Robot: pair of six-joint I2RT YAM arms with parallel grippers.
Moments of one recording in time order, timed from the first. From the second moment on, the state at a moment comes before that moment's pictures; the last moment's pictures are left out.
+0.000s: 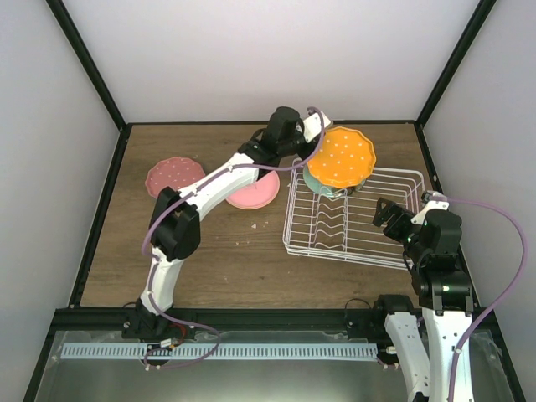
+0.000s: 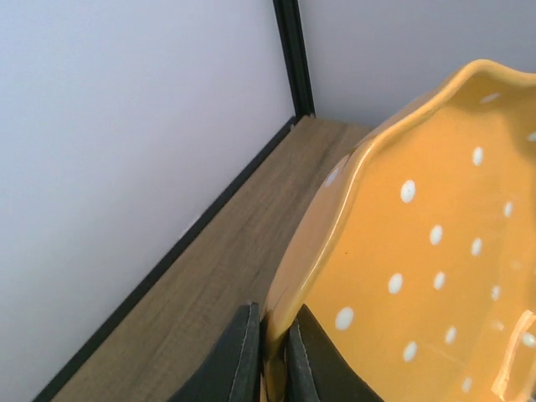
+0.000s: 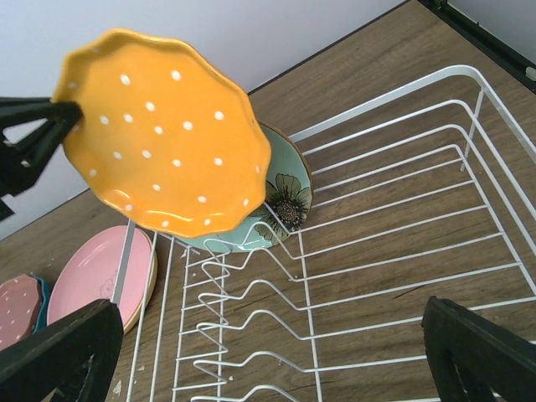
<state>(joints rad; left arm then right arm) -0.73 2.12 1.94 -0.16 0.13 0.28 -0.03 0.46 0.84 -0.82 -0.07 0.48</state>
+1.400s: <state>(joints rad) 0.23 1.64 1.31 -0.28 0.24 -0.52 -0.03 0.53 0.80 -0.71 -0.15 0.48</state>
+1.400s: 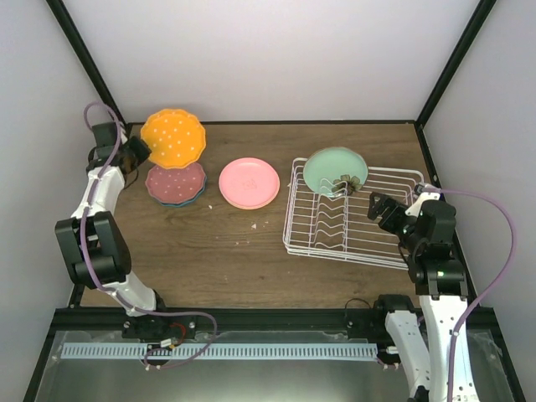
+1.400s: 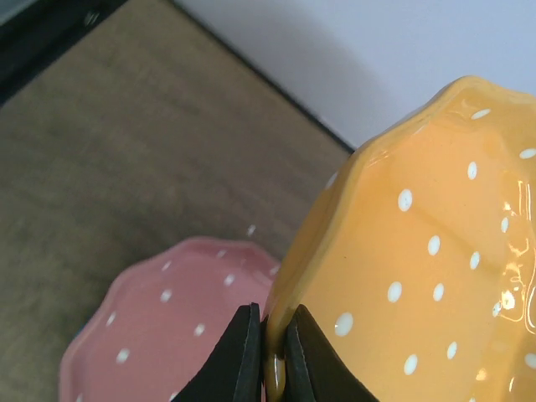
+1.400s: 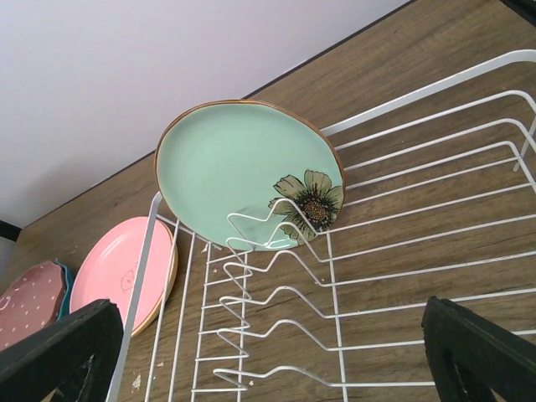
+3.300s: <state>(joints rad) 0.30 1.68 1.03 -0.29 0.22 -0.66 -0.03 0.53 0.80 -0.70 -0.16 0.50</state>
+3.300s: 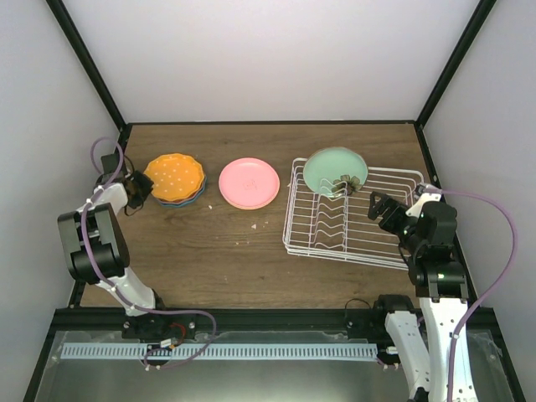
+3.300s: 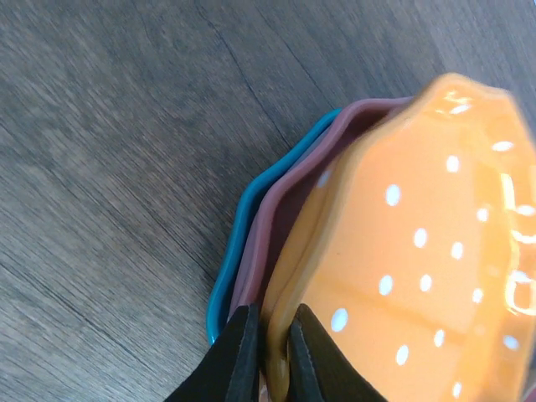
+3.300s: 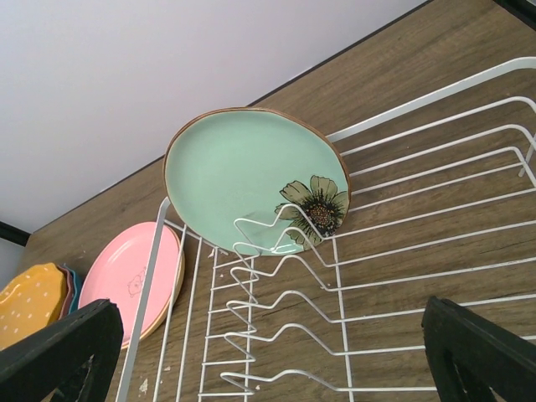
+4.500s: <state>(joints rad) -0.14 2.03 1.94 -0.01 0.52 -0.20 -0.03 0.51 0.80 -0.71 -0.16 0.50</state>
